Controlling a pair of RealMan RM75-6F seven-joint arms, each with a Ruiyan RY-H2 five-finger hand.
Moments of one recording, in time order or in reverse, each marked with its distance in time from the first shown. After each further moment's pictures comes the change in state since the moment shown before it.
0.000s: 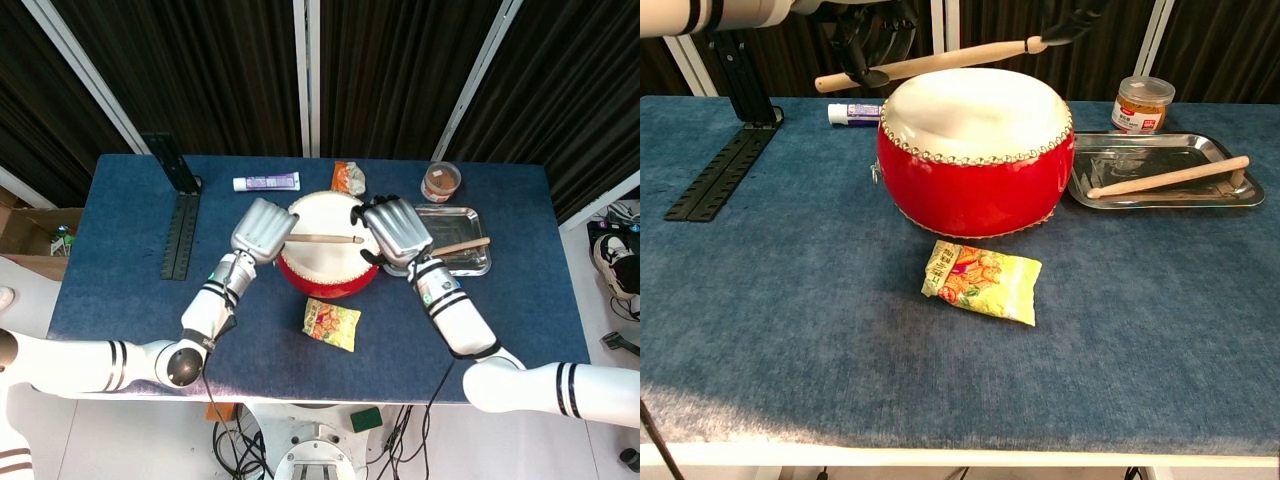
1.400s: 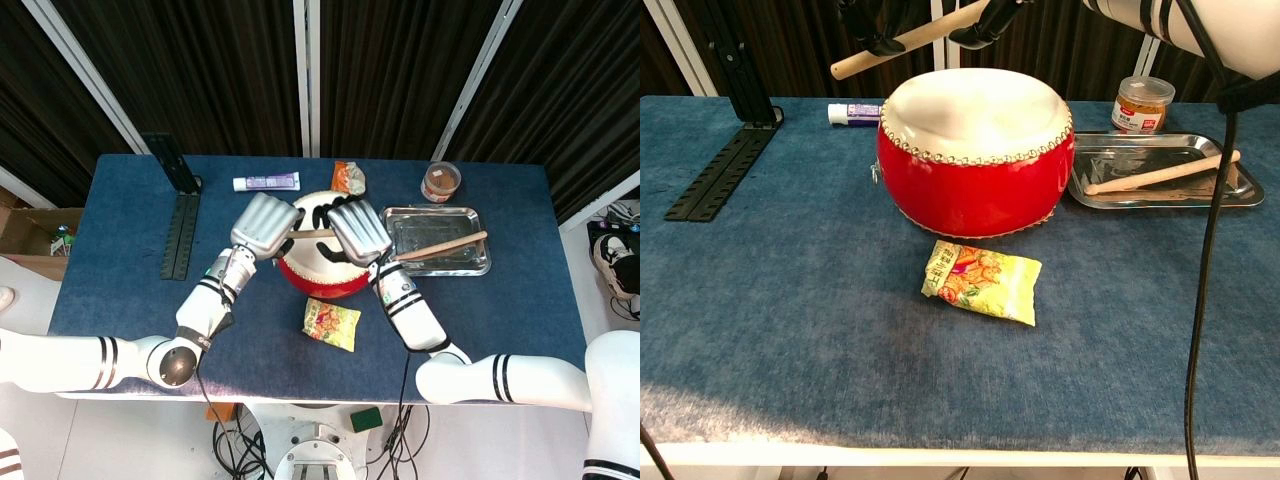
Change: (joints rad) left arm -0.061 0.091 0.028 -0.065 -0.019 -0.007 -0.224; right arm 0.030 -0.283 0.009 0.229 -0.175 0.084 0.165
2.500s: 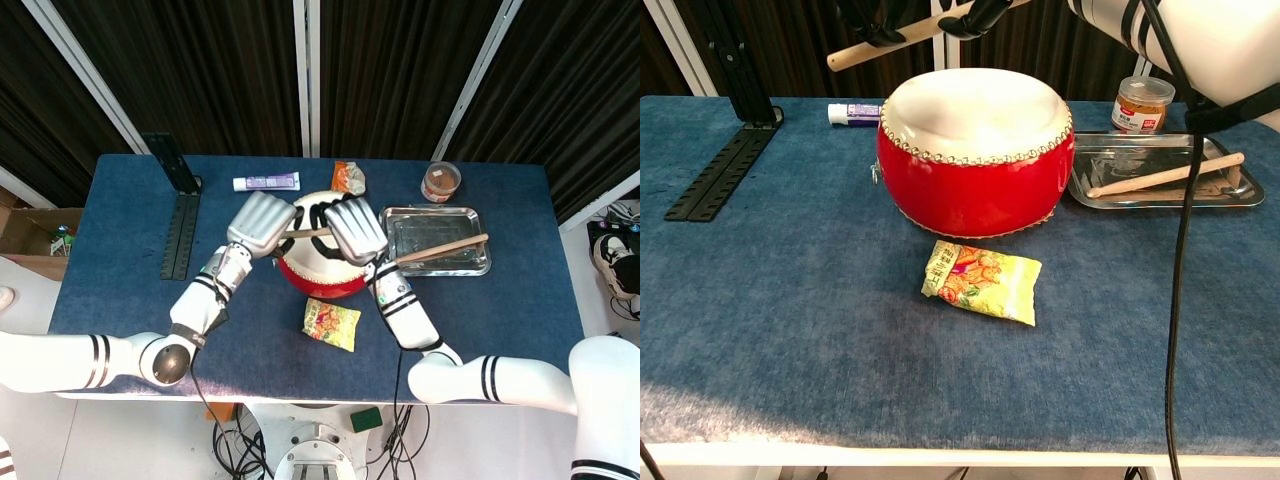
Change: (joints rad) left arm -0.010 0.043 0.023 -0.009 0.011 -0.024 -0.109; right arm -0.035 -0.086 0.020 0.096 -0.126 0.041 0.032
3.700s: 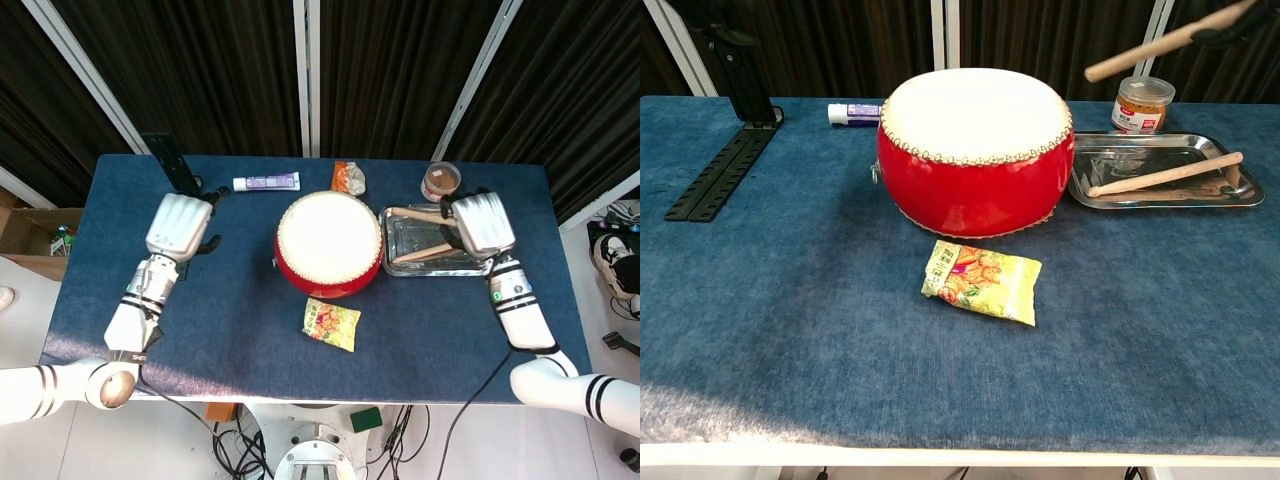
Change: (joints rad) left arm 0.295 0.055 0.135 0.016 0.325 0.270 -0.149; right arm -0.281 0.333 -0.164 0.063 -0.143 0.009 0.059
